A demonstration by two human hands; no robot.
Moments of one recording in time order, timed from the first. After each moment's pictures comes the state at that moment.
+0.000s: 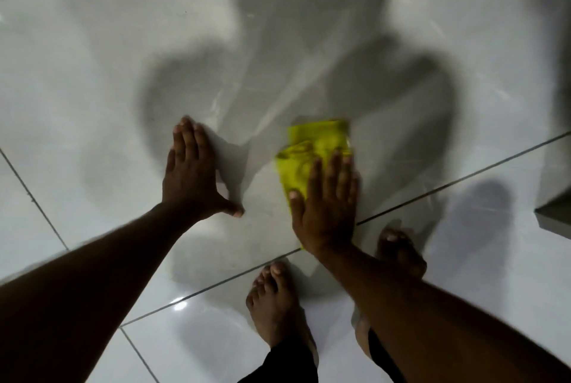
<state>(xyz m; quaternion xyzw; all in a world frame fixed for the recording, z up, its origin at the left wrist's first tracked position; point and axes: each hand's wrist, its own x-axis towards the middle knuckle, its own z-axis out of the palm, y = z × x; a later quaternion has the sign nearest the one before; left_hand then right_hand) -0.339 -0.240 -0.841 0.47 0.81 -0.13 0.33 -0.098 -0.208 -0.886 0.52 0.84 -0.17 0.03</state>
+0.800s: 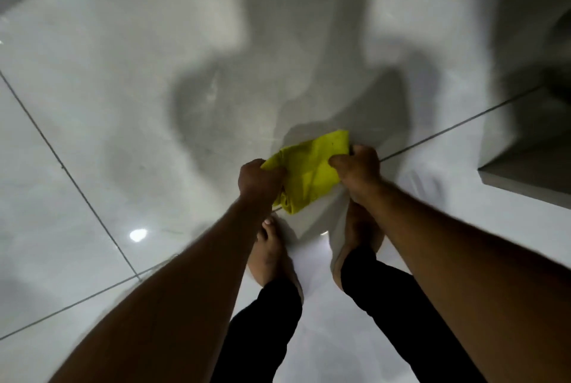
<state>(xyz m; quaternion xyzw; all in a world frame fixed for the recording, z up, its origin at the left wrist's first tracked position) -0.195 -0.226 -0.782 -0.01 0.84 0.21 0.50 -0.045 -0.133 -0.803 0.74 0.46 -0.49 0.04</state>
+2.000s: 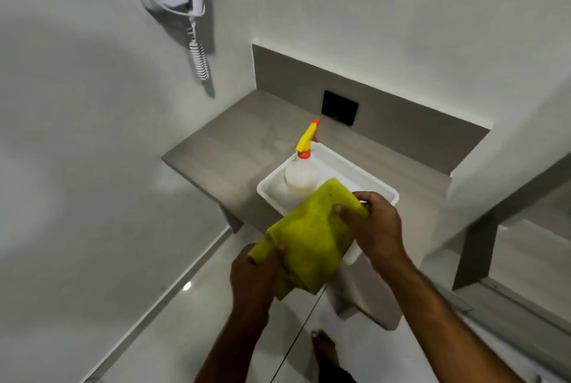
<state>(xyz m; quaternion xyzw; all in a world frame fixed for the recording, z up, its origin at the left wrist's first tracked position) -0.086 -0.101 0.029 0.30 0.66 0.48 0.50 0.120 -0.035 0.057 0.71 0.49 -0.30 -0.41</state>
